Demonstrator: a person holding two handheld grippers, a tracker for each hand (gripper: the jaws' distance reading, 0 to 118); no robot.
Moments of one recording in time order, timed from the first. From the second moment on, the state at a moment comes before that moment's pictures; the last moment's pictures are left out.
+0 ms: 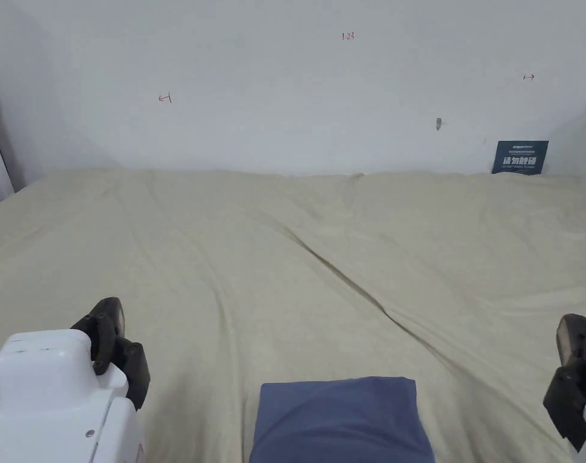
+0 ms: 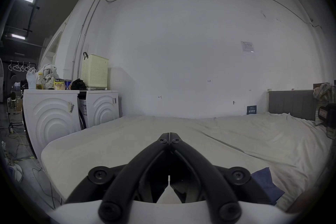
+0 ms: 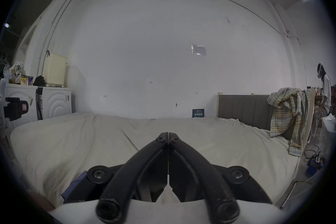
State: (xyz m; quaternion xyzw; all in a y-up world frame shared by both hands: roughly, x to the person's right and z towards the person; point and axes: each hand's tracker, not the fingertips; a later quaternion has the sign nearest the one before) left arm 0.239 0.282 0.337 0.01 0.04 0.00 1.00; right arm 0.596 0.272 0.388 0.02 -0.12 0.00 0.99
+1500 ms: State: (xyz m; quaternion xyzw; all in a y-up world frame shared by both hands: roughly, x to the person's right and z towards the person) left arm 0.222 0.126 0.144 -0.50 -0.37 0.43 0.66; right arm 0.547 0.161 0.159 -0.66 0.14 0.16 0.72
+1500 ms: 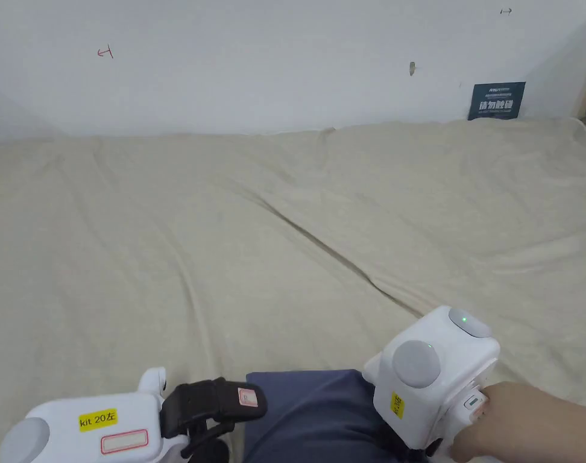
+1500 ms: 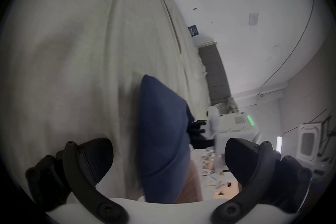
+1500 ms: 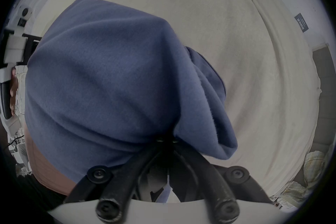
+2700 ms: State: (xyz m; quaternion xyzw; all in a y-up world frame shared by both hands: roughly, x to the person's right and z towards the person) left arm 0.024 0.246 0.110 -0.53 -0.17 0.07 0.82; right arm 0.543 0.243 0.261 -0.44 0.16 -0.06 0.88
